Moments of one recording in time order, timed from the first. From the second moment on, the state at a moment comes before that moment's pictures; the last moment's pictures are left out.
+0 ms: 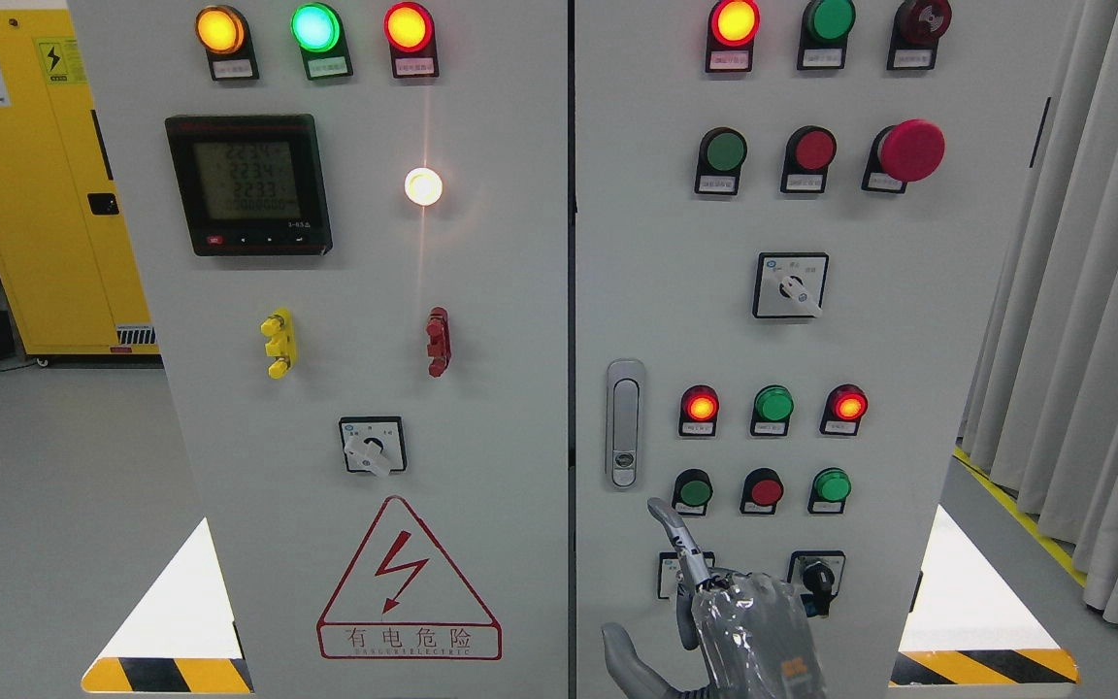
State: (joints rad) left arm -0.04 -0.11 -0.09 -0.04 0.15 -0.05 -0.03; right arm -0.18 -0.06 0.36 -1.92 1.14 0.07 -0.17
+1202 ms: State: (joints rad) left arm -0.04 -0.11 -0.09 -0.04 0.15 -0.05 -0.03; right arm -0.26 0.04 0.38 -1.81 1.37 0.16 -0.13
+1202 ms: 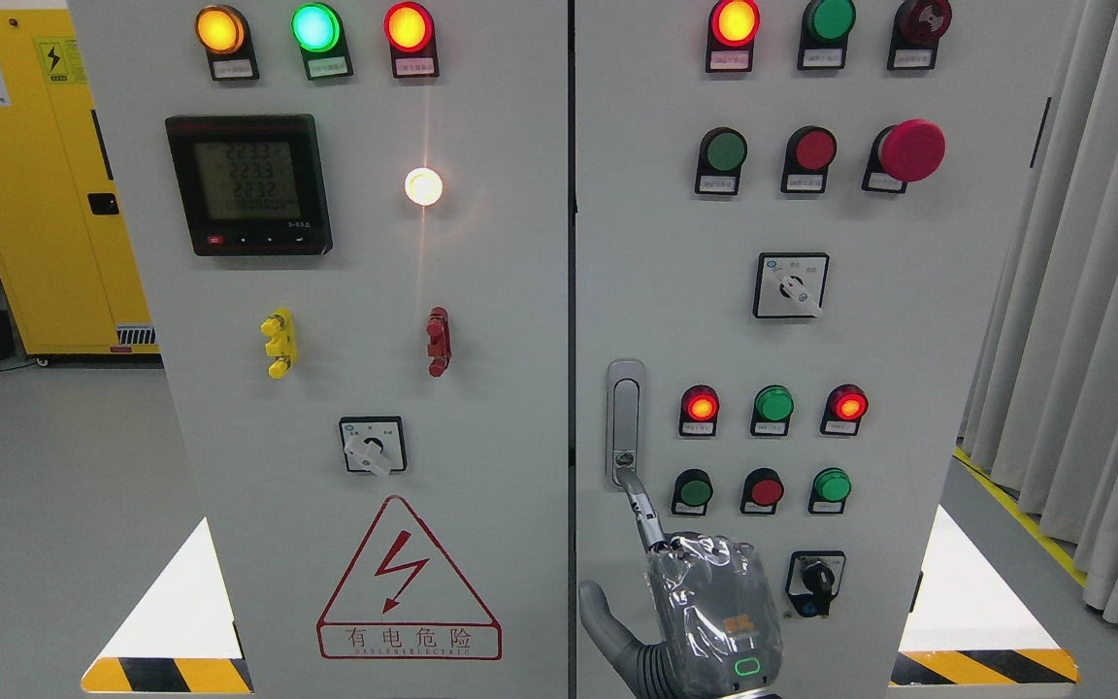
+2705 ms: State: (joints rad) left arm -0.04 -0.11 -0.09 -0.04 0.15 -0.05 -0.03; right arm -0.30 0.06 0.37 -1.77 1.37 0.18 -0.11
